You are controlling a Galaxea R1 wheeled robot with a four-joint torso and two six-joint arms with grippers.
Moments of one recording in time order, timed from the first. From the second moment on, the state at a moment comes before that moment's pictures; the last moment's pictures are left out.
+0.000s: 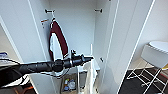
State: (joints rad) left arm 0.15 2.40 -1.15 0.13 -0.08 -0.91; right arm -1.51 3.07 -2.71 -0.48 0.12 0.52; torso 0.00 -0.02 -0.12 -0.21
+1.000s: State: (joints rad) left arm 0.15 2.39 -1.15 0.14 -0.09 -0.92; right arm -1.51 3.07 -2.71 -0.48 0.12 0.52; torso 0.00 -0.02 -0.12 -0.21
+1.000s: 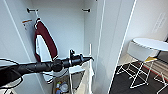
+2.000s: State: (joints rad) left arm 0.15 2.38 -1.13 0.18 -0.09 -0.92; right arm -1.52 3.07 -2.71 -0.48 0.13 0.52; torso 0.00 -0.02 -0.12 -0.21
